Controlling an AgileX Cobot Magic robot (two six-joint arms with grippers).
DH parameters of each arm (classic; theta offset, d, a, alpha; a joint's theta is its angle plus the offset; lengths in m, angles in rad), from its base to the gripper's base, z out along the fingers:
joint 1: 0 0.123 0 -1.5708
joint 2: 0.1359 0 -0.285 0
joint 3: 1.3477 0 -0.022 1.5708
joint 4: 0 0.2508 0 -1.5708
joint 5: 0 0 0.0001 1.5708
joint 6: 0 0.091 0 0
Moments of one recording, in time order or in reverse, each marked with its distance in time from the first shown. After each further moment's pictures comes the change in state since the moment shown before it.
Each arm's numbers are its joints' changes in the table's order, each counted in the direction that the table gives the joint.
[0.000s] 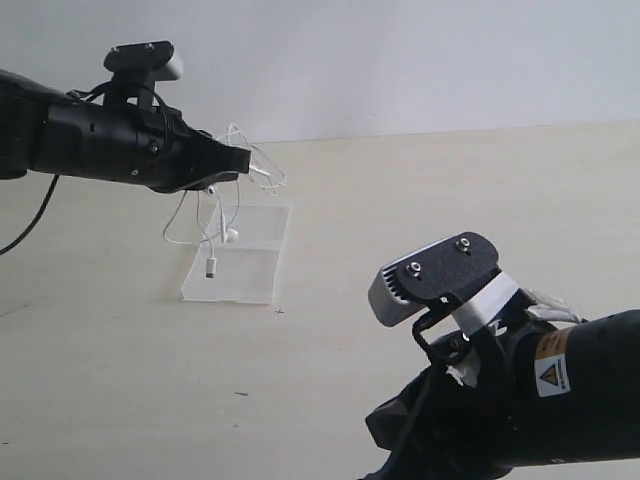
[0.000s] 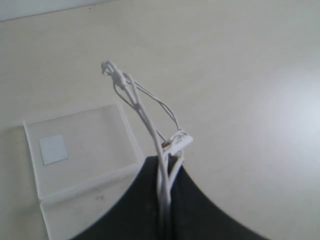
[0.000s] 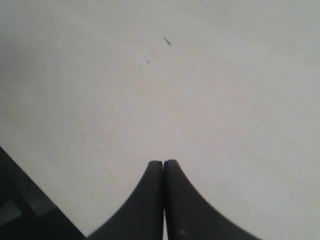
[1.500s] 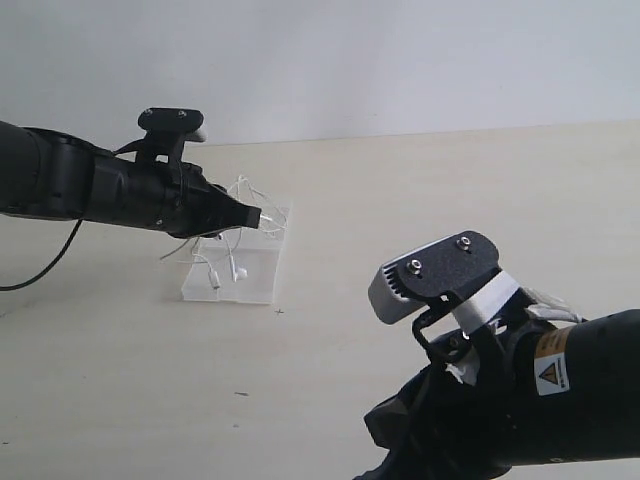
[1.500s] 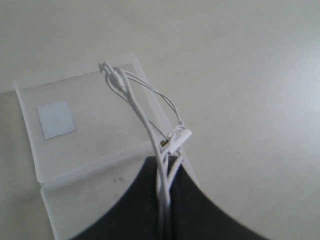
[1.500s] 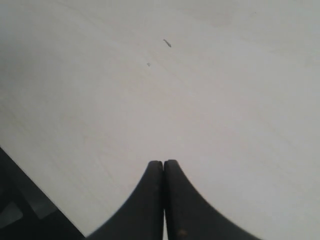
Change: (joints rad) left arm 0.000 0.172 0.000 -0.274 -0.025 0.347; right arm 0.000 0.000 0.000 0.009 -0.006 0.000
